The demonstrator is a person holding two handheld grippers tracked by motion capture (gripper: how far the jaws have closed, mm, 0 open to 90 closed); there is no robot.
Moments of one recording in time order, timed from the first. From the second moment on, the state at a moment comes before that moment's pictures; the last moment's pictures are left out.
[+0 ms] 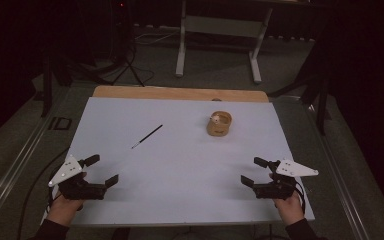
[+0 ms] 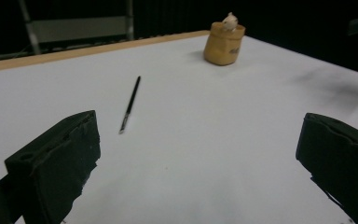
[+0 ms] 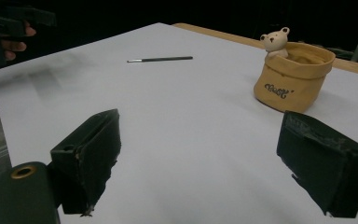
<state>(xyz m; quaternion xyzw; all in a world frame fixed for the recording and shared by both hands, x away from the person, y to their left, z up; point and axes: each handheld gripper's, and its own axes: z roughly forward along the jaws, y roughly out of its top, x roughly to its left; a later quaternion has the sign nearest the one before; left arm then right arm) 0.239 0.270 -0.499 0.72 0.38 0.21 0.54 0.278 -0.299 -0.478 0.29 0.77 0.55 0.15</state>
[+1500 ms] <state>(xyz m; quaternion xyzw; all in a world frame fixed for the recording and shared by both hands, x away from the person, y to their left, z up) 0.315 0.249 -0.417 0.77 0.42 0.11 0.46 0.275 -0.284 -0.476 0.27 0.77 0.56 0.14</state>
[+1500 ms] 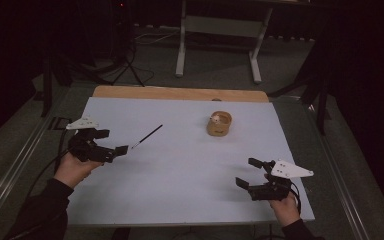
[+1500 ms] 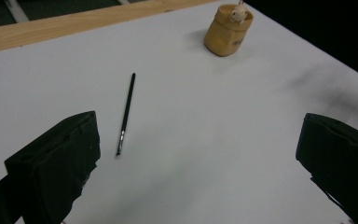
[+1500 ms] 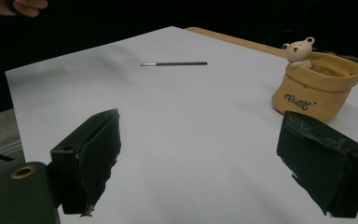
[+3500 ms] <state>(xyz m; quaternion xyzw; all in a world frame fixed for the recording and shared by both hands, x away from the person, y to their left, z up) 0.448 0.190 -0.433 0.88 0.41 0.03 0.24 0.276 -0.280 -0.478 0.26 0.78 0.55 0.14</state>
